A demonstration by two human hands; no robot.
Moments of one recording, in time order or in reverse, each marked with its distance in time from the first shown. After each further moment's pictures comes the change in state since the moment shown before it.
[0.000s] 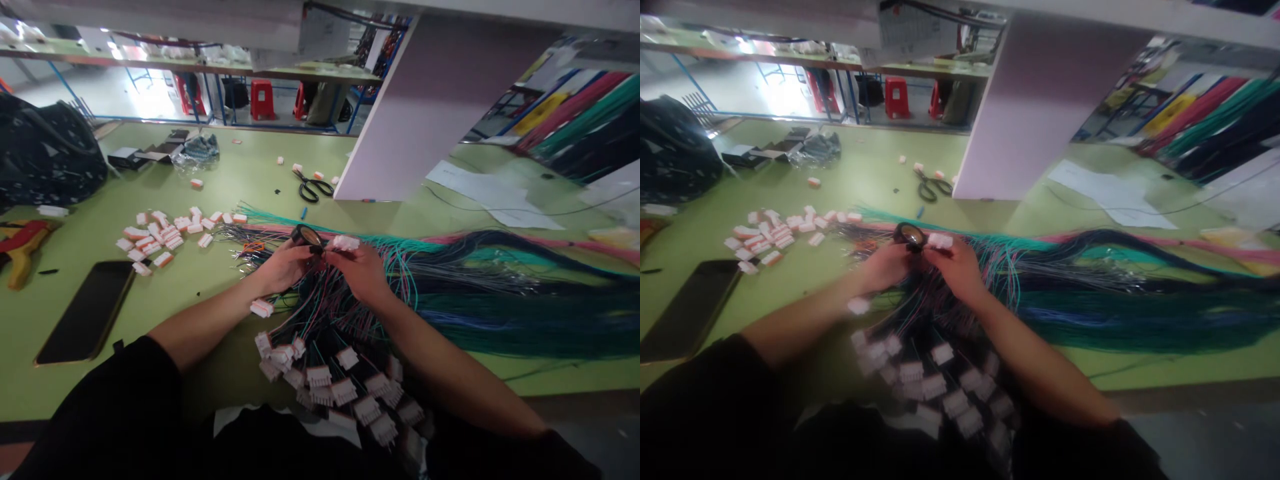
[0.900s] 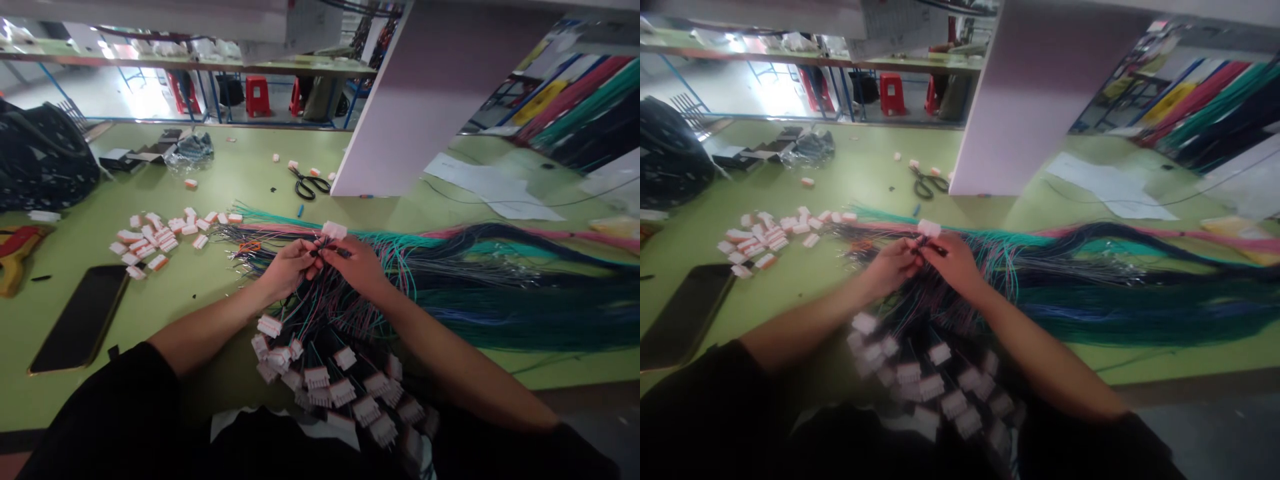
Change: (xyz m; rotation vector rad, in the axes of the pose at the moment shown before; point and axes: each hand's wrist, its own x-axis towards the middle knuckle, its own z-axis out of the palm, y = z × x) left_hand -0.002 -0.012 0.005 0.126 0.104 0.009; right_hand 0.007 -0.008 -0.012 -0.350 -0.112 -0.130
